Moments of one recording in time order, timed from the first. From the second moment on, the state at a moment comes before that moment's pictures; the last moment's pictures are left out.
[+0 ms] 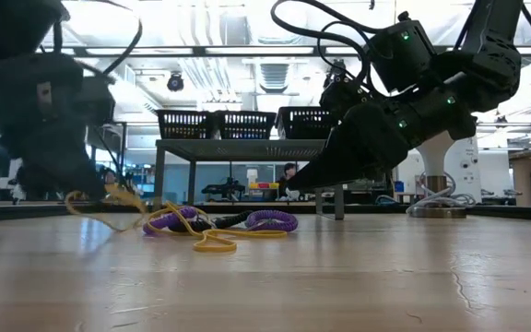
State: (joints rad) left arm -0.42 1.24 0.33 0.08 -0.28 -1.01; right arm 0.08 1.82 0.60 0.77 0.10 0.12
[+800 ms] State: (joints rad) left arm -0.43 1.30 0.68 -0.69 -0.17 -1.10; right arm 0.08 1.82 0.60 0.77 0.10 0.12
